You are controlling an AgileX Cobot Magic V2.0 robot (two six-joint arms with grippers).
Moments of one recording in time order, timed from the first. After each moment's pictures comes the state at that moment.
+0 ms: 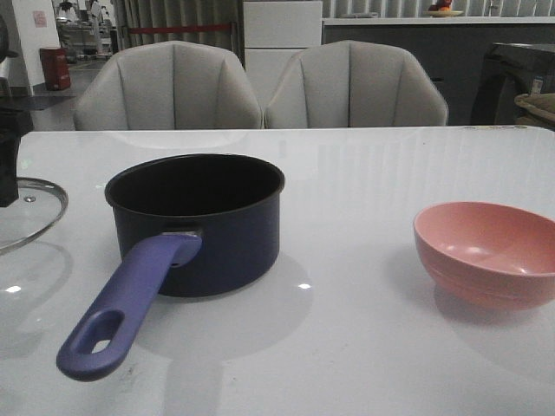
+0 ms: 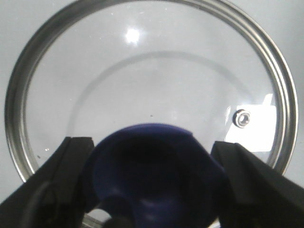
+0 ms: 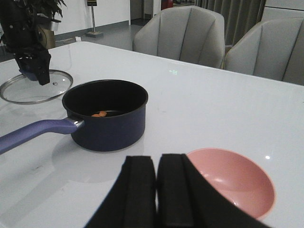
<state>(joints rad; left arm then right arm) -0.03 1.89 -1.48 0.00 1.09 0.01 0.38 0.09 -0.18 0.45 0.28 -0.42</state>
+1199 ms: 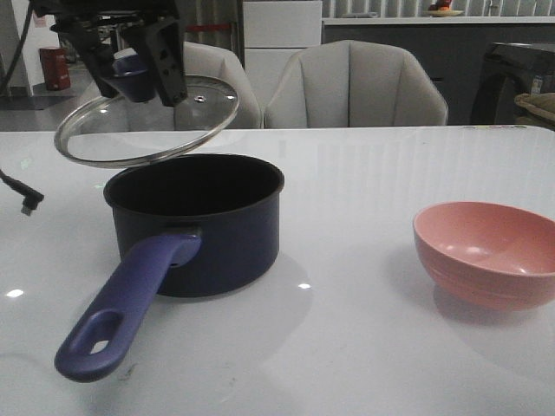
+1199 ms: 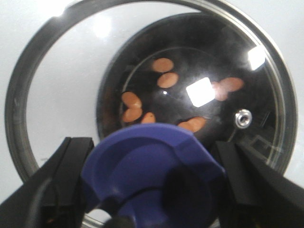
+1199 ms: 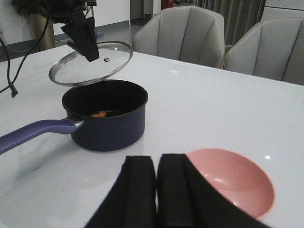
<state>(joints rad) -0.43 1.85 -1.77 -0.06 1.19 0.09 0.38 0.09 -0.18 0.45 0.28 -0.42</state>
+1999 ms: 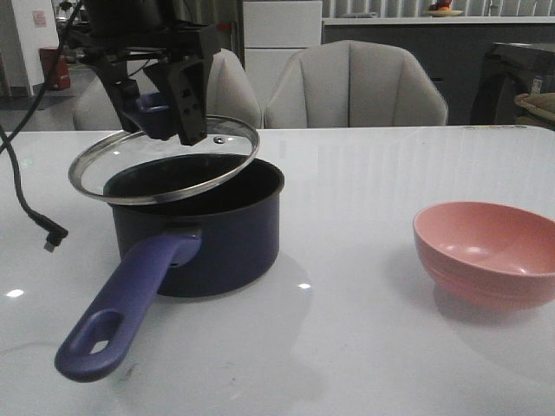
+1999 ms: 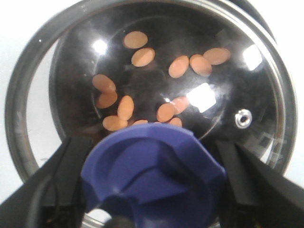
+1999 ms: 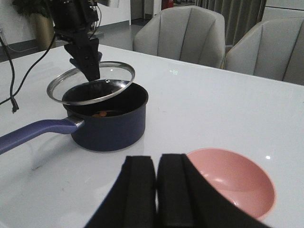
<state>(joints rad) -0.47 1.93 -1.78 -0.06 1.25 0.11 0.38 0.09 -0.18 0.45 0.28 -0.42</state>
